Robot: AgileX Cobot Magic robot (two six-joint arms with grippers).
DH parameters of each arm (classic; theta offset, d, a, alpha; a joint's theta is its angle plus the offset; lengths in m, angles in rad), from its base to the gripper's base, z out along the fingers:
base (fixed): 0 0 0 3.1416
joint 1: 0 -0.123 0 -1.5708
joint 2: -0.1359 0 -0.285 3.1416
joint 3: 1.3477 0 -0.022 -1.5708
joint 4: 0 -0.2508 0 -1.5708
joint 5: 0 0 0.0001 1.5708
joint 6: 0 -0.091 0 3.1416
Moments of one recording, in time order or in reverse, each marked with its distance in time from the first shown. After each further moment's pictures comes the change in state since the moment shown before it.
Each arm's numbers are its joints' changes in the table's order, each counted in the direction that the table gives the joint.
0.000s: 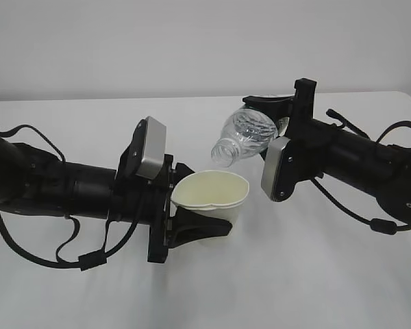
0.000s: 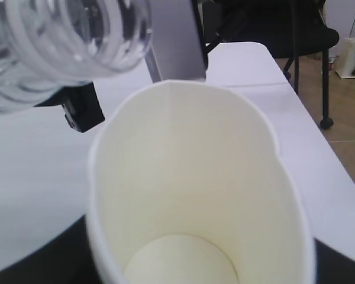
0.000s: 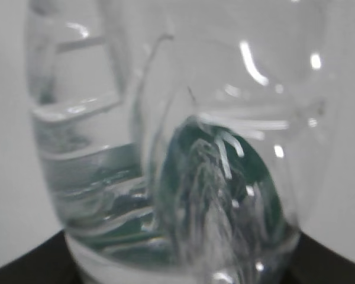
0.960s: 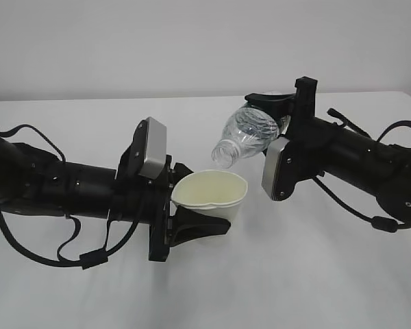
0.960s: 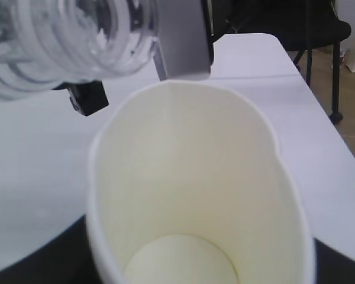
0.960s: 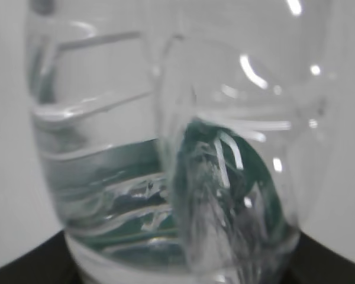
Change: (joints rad) left arm 0.000 0.000 0.000 0.014 -0.032 0.000; right arm -0.002 0.000 0.000 -0.031 0.000 0.073
